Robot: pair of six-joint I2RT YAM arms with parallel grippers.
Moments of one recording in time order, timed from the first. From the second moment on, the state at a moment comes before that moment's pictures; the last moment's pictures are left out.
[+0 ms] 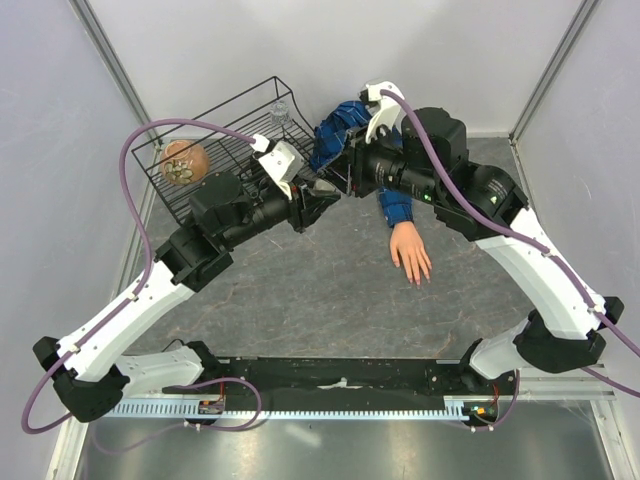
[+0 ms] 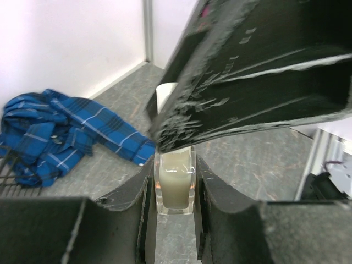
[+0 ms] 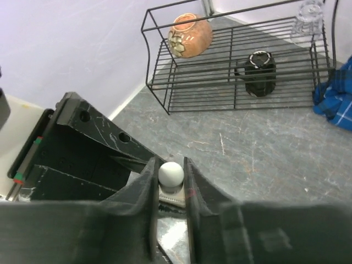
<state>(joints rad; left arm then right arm) -0.80 1.09 1.27 -0.14 0.18 -0.06 0.86 1.47 2.03 -0.78 -0.03 0.35</state>
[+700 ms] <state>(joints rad) -0.52 1.12 1.10 0.54 1.20 -0.80 0.73 1.27 1.71 -0.49 -0.81 0.18</state>
